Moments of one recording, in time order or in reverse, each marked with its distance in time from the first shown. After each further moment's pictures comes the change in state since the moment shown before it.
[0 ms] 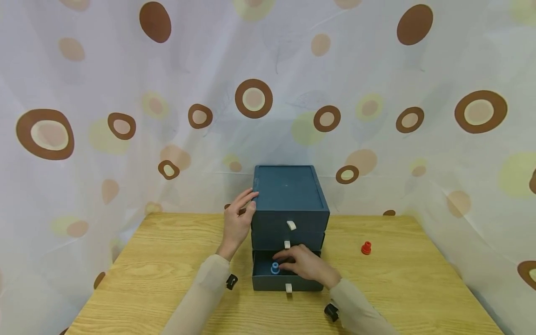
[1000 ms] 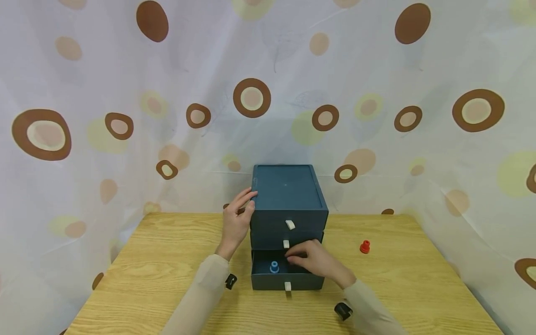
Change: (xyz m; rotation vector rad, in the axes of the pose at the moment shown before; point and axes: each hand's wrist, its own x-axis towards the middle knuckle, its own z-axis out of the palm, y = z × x) left_hand 0.001 -0.001 0.001 -0.011 0.003 0.014; right_hand -0.022 0.006 -0.021 0.040 0.133 -0.044
